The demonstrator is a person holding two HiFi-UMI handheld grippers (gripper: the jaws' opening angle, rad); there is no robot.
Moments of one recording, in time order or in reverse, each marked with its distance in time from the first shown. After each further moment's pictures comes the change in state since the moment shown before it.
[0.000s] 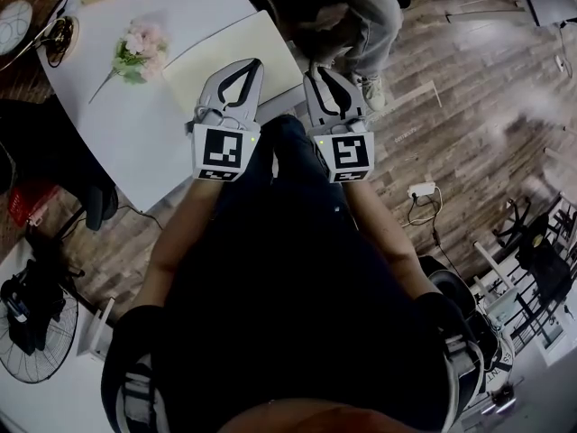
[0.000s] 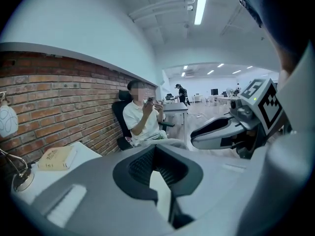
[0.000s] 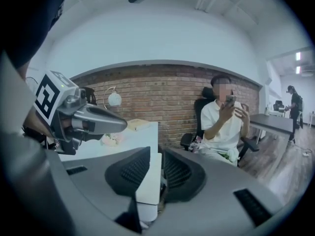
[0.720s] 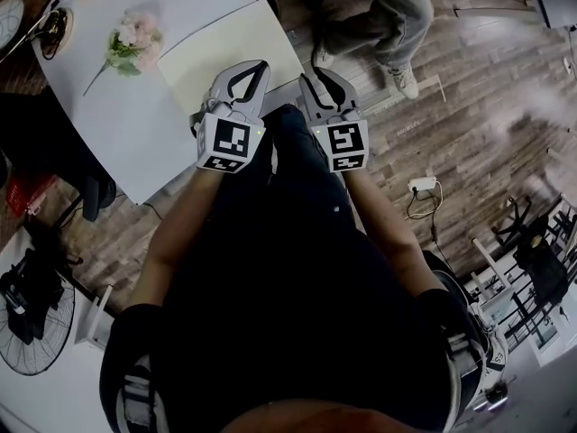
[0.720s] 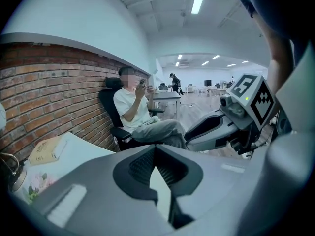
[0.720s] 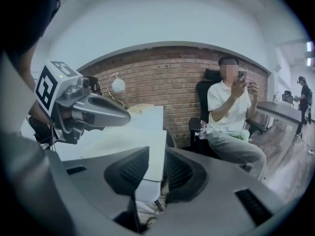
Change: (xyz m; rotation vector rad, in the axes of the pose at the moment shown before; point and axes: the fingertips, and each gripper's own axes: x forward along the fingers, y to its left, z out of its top) left arm 0.020 -0.032 -0.061 0.006 0.155 -0.083; right arm 0.014 0.005 -0.068 0.019 0.153 0.096
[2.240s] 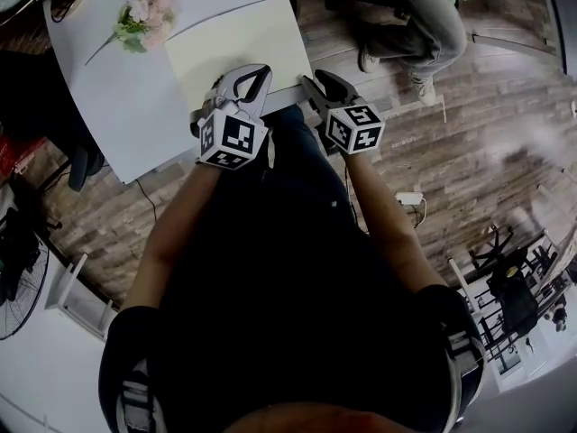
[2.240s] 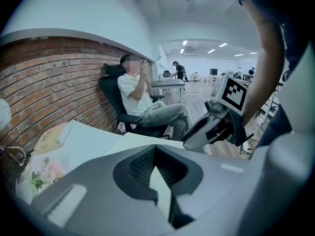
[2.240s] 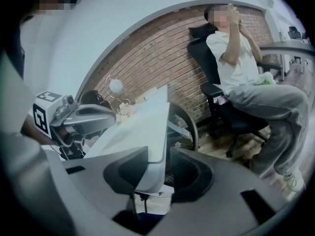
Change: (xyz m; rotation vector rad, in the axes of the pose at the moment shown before) left arm 0.011 -0.001 -0.040 -0.008 0.150 0.047; right arm 0.043 -0.006 -0.063 0.341 0.172 0.303
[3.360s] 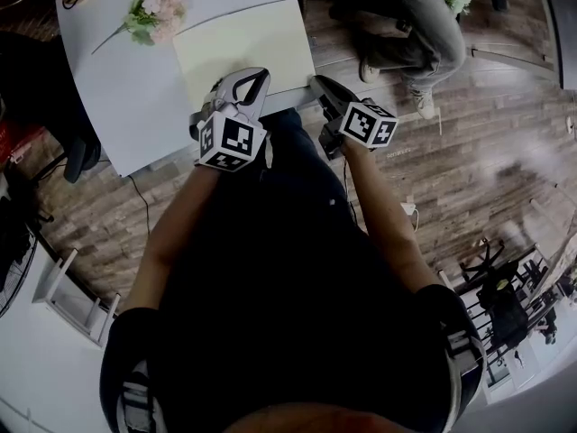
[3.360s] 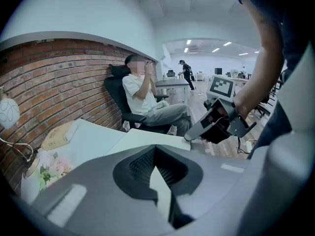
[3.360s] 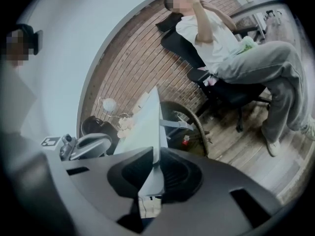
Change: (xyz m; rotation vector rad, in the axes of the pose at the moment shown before) left arm -0.014 0.005 -0.008 -0.023 0.007 0.050; right arm -0.003 -0.009 0.005 0.355 -0.020 0.094
